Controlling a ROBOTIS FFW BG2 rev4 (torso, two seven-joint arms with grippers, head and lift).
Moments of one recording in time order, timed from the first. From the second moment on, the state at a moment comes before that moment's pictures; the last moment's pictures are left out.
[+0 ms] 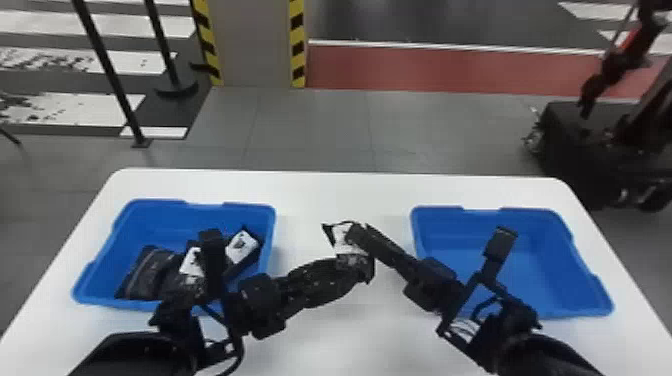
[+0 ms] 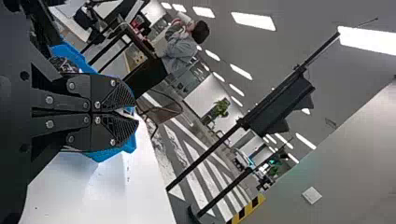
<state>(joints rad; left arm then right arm) 0.12 0.05 -0.03 -1.63 0.22 0.40 -0.97 0.09 -0.06 0.03 -1.60 -0.62 0.40 0.76</state>
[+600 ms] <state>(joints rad) 0.21 0.05 0.06 -1.67 0.26 0.33 -0.97 0.09 -0.15 -0.15 -1.58 -0.56 0.28 0.60</state>
